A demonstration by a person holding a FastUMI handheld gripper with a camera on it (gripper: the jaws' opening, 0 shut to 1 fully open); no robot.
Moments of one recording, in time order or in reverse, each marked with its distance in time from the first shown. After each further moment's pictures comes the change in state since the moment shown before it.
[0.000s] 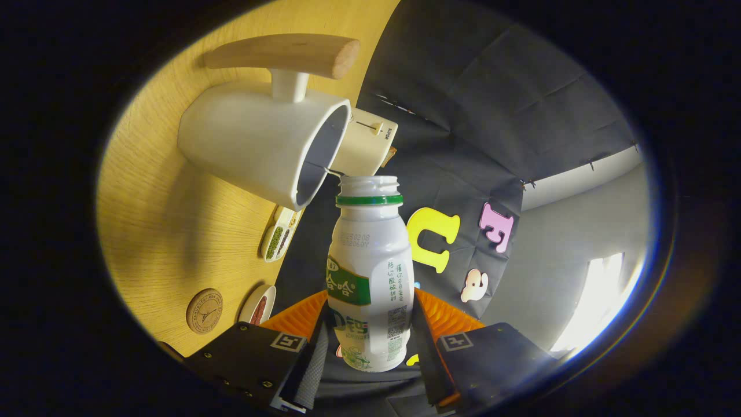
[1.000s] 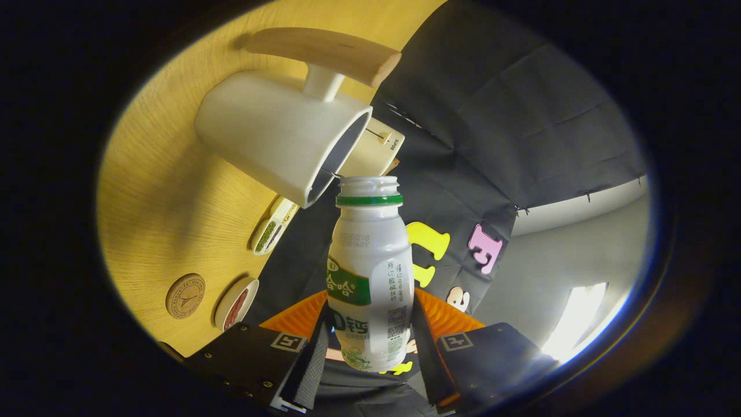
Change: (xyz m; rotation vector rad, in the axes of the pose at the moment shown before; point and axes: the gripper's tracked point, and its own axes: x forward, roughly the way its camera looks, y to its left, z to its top) arm -0.001 -0.007 0.008 -0.138 -0.046 -0.045
